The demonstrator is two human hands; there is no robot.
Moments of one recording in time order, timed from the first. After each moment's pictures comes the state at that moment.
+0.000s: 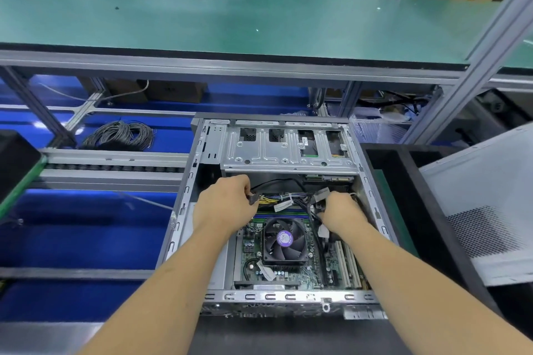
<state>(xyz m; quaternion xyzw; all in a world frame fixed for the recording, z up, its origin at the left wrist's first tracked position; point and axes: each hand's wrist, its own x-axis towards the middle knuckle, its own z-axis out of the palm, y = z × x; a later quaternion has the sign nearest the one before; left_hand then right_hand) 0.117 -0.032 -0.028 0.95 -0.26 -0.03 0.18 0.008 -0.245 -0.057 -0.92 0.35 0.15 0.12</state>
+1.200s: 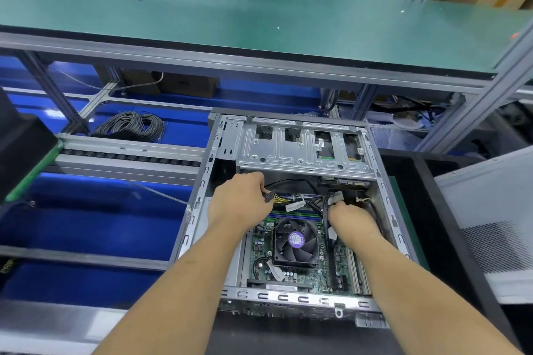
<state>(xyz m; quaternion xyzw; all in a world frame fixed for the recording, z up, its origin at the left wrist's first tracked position) 0.115 -0.032 -0.026 0.95 -0.26 -0.03 0.20 0.004 -0.247 -0.081 -0.96 0.14 0.20 -0.15</state>
